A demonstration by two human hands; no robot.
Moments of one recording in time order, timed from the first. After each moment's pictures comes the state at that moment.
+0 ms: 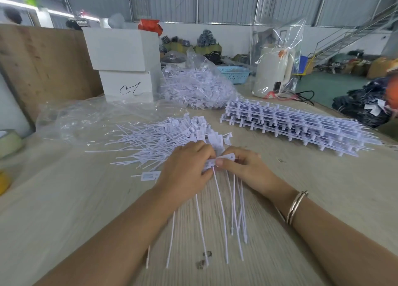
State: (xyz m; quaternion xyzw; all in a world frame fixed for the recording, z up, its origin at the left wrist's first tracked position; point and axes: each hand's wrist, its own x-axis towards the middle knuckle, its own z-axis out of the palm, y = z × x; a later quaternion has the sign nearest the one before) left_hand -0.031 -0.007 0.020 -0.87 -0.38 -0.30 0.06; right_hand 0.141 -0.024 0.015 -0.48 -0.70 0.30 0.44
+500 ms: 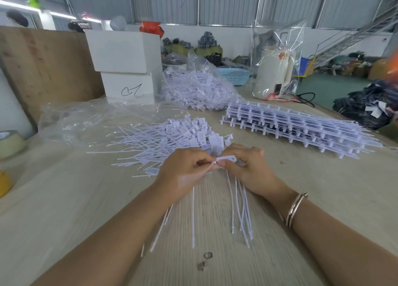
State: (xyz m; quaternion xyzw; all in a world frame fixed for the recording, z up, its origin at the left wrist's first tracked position) left_hand -0.036 0.000 0.019 -0.83 -0.40 -0.36 -0.16; right_hand 0.145 -0.024 0.016 -0.48 -0.77 0.12 0.41
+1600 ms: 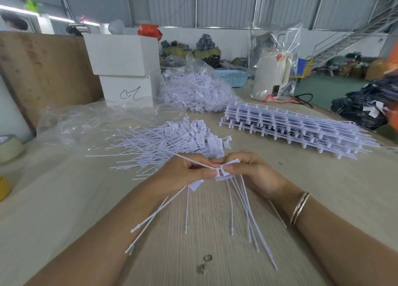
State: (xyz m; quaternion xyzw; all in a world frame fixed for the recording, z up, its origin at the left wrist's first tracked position) left_hand -0.045 -0.002 0.026 -0.76 -0.27 -0.37 -0.46; right_hand 0.147 -0.026 0.021 -0.33 -0.65 0.51 0.45
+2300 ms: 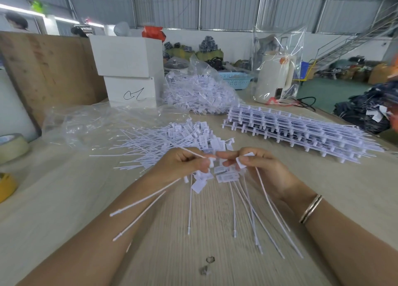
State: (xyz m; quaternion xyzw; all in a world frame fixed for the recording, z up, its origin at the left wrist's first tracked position) left_hand -0.056 0.000 0.037 -0.74 -0.29 -0.39 -0.46; right_hand 0.159 -0.029 0.028 -0.31 -0.61 0.55 0.48
